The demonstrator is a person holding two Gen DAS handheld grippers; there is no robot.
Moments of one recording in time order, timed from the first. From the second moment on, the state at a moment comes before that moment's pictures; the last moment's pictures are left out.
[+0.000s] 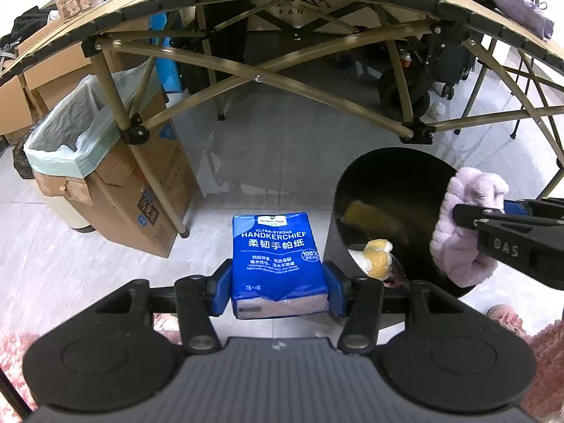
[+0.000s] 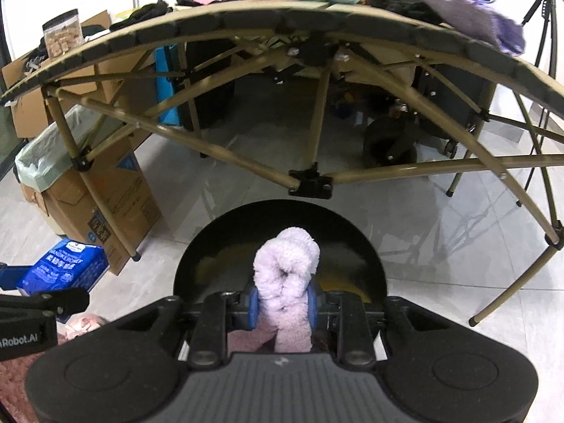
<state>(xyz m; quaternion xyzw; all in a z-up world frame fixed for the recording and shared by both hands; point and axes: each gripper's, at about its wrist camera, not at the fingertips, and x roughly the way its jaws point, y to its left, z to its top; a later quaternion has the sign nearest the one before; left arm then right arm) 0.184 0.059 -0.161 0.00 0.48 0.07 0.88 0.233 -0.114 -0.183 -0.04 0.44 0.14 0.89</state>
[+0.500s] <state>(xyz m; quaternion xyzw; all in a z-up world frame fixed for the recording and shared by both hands) 0.184 0.062 -0.163 0.00 0.48 0.07 0.87 0.243 -0.116 -0.197 -0.03 0.47 0.12 0.88</state>
